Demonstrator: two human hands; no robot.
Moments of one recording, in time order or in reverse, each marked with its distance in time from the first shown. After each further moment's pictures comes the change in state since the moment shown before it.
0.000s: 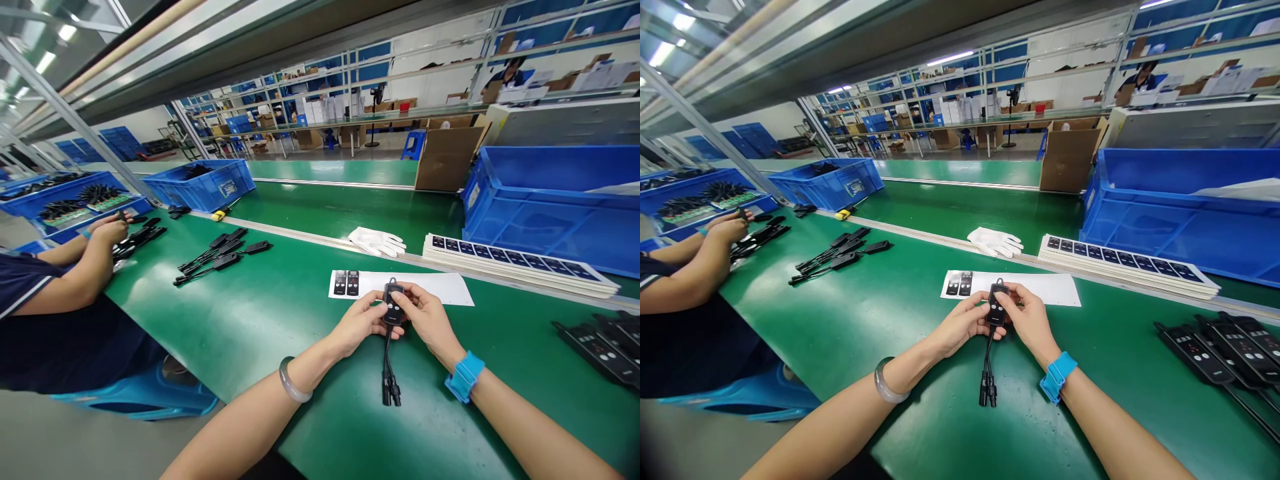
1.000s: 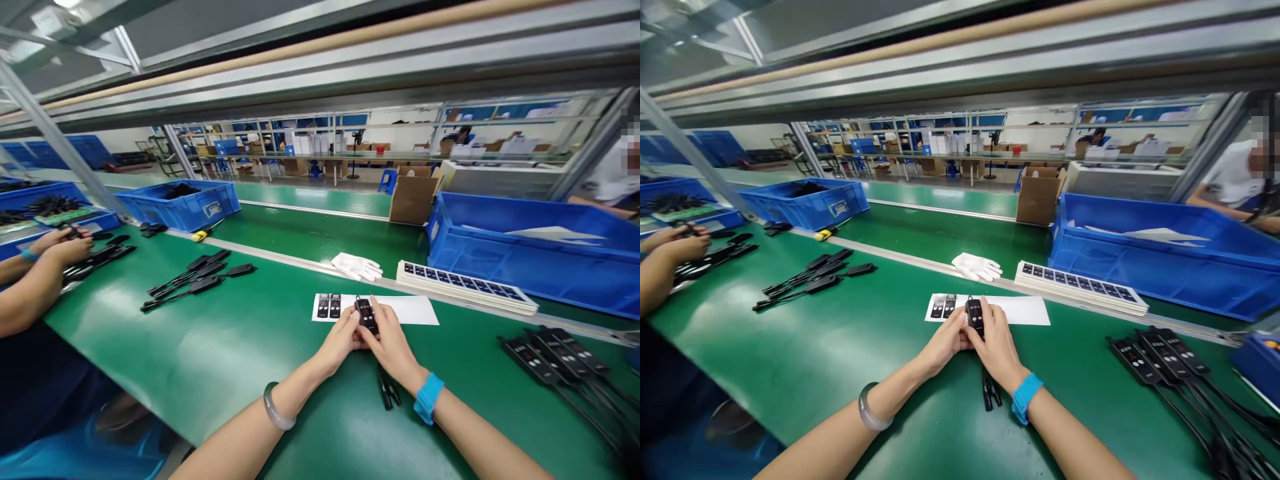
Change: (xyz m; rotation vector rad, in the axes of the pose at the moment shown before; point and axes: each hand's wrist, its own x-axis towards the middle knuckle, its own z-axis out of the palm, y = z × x) left_hand 0.009 -0.009 -0.003 -0.001 0.097 0.107; right_hand -0.013 -0.006 0.014 -0.608 -0.027 -0.400
